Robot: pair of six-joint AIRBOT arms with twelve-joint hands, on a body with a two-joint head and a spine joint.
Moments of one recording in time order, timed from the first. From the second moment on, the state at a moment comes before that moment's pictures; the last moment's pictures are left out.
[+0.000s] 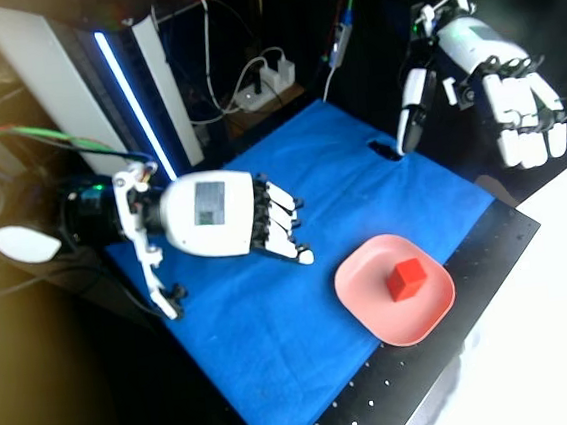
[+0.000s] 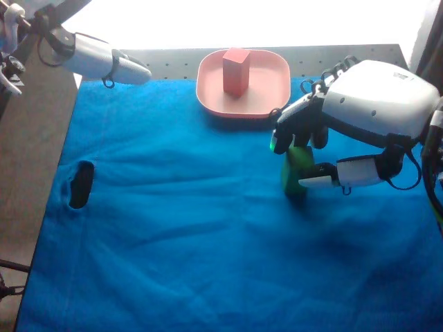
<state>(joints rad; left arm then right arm) 0.56 -1.11 1.44 0.02 -0.66 0.92 -0.74 -1.09 1.17 -0.17 0.69 -0.70</state>
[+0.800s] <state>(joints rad) 0.70 -1.12 1.32 0.02 -0.76 1.00 -0.56 -1.09 1.27 -0.18 0.68 -0.70</state>
